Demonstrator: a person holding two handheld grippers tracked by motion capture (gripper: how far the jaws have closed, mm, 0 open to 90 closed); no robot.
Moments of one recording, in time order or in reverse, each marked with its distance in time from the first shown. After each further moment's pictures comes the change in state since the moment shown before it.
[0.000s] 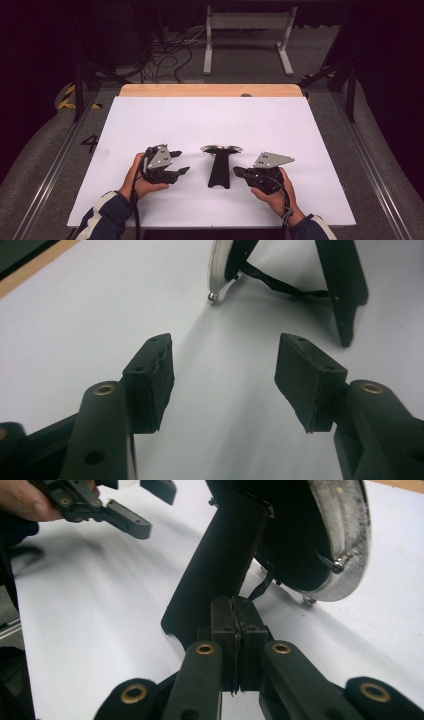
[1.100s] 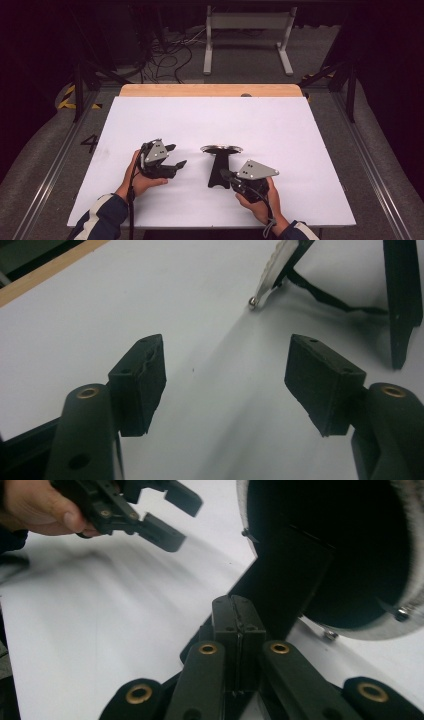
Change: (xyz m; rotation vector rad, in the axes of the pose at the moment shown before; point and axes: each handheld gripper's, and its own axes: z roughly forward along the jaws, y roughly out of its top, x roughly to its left) left arm 0.014 0.004 0.010 -0.017 0.090 -0.073; right arm 0.044 0.007 0.022 -0.074 -0.087 -0.075
